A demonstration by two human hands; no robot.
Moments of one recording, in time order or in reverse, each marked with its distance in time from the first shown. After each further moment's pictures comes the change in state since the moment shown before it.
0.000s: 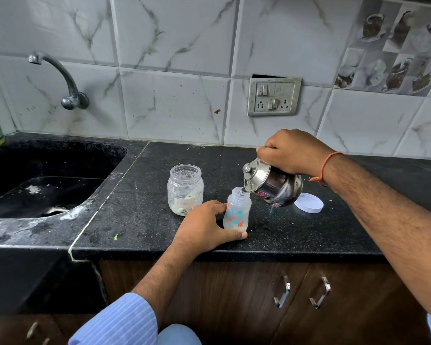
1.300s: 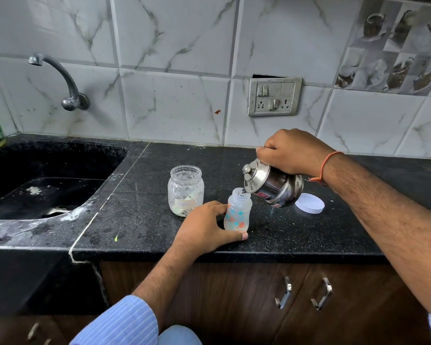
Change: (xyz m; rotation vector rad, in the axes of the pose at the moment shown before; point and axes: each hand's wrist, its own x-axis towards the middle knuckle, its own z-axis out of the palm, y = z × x) left_hand 0.001 -0.003 0.002 -0.013 0.032 0.027; right_hand 0.000 -0.003 -0.001 -0.018 0.013 -0.001
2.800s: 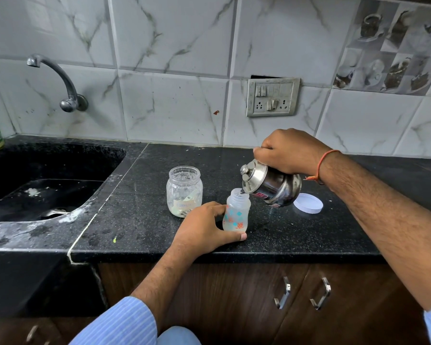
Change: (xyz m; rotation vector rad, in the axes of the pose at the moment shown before) left_hand -0.001 0.001 -0.001 0.000 0.003 -0.002; right_hand 0.003 0.000 0.000 -0.026 -0.004 -0.022
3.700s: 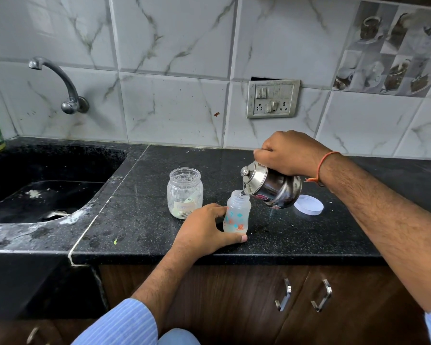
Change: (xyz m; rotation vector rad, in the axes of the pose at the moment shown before) left_hand -0.001 0.002 -0.001 -0.005 -0.005 -0.005; right_hand -0.001 -0.001 -0.002 -0.003 -0.014 0.014
